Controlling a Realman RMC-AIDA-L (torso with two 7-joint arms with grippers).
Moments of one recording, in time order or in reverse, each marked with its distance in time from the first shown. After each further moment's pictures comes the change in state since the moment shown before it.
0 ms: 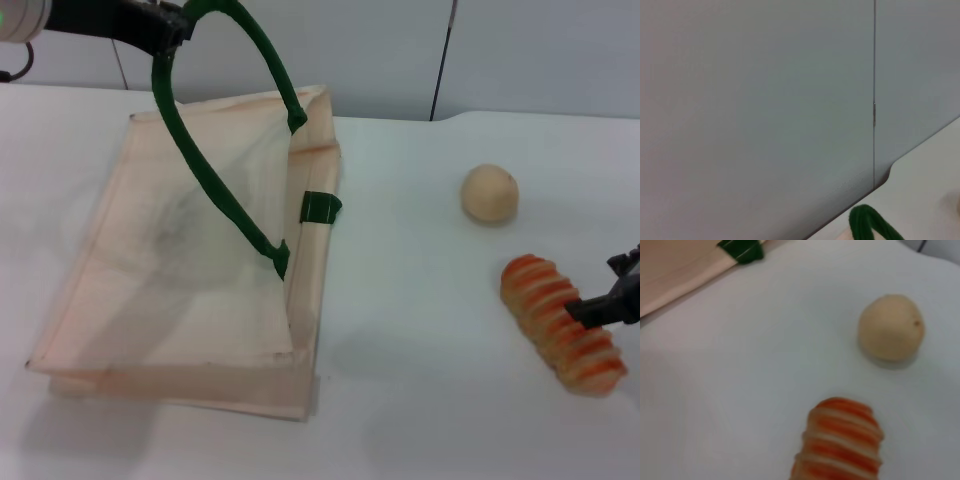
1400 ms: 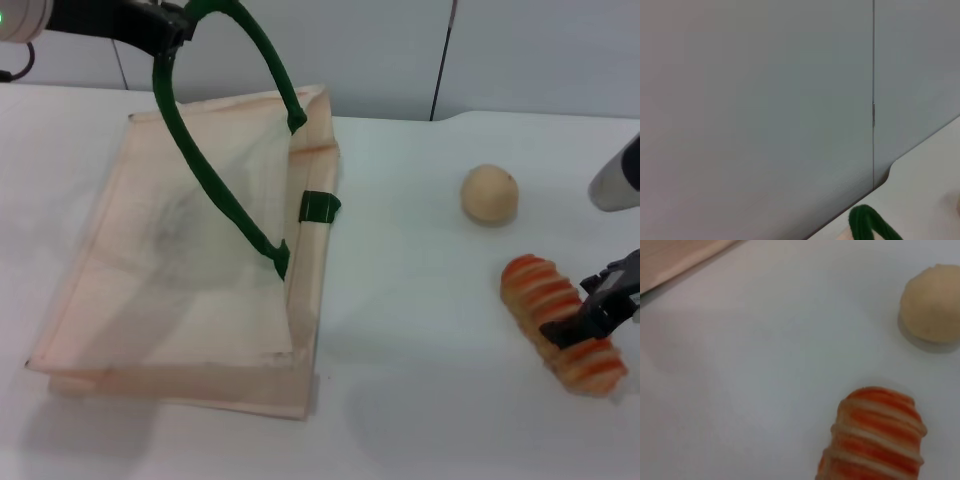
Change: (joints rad) left arm -0.002 0.000 0.000 -0.003 0.000 -0.002 0.005; right arm 0.118 0.003 -0.045 0.180 -0.027 -0.001 0.028
